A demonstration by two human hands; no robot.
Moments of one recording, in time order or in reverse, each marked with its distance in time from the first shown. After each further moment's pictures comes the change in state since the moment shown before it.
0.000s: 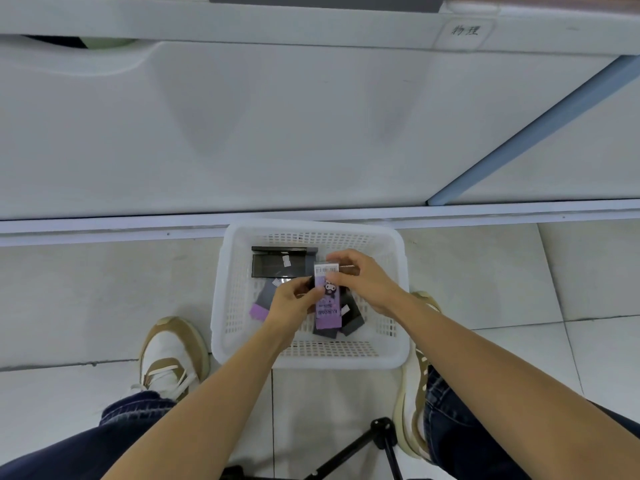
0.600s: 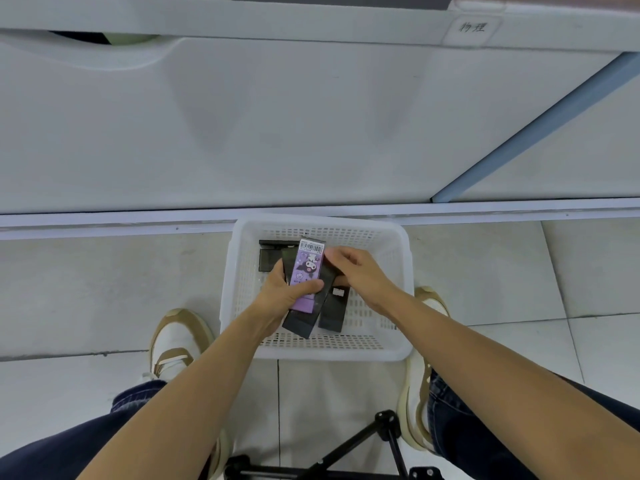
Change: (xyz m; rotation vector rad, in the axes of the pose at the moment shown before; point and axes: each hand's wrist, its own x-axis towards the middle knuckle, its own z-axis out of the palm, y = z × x) left_hand 0.000 0.013 -0.029 -0.135 -0.063 -0.024; right_hand -0.009 -0.021 0.028 0.228 0.016 -0.009
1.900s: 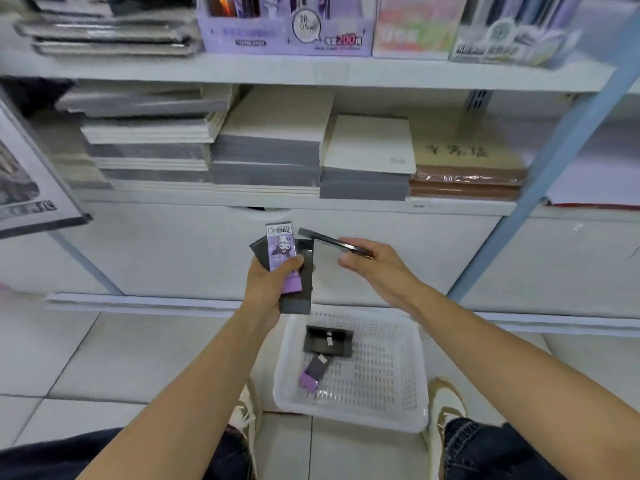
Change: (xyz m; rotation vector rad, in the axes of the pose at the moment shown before) left_hand -0.168 0.172 0.001 -0.225 0.191 0.571; right_hand -0.095 -0.188 0.034 0.046 -0.100 -0.495
